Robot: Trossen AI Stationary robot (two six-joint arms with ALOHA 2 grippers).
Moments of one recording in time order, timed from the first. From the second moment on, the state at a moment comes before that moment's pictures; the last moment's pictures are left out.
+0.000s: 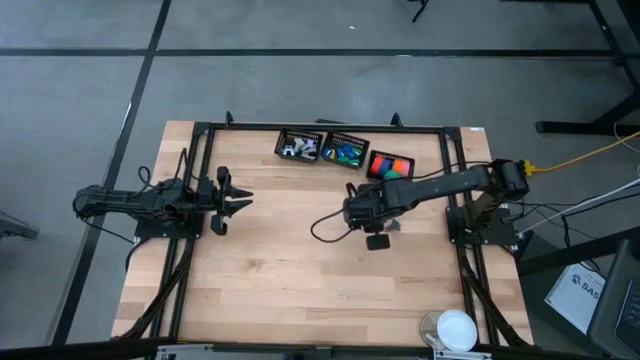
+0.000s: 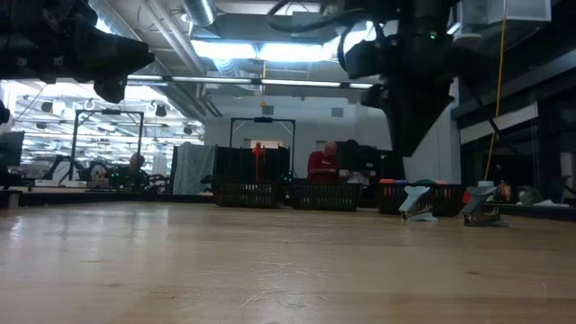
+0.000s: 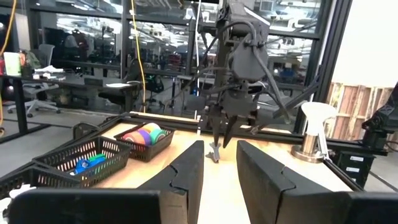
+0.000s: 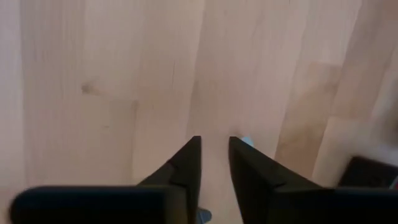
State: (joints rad) left arm -0.02 0.06 0.01 0.18 -0.12 -0.11; right arm 0.13 1.71 1.25 -0.96 0.09 -0.04
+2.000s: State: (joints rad) left arm -0.02 0.06 0.01 0.18 -0.12 -0.11; right arm -0.02 1.79 1.26 -1.14 0.14 -0.37
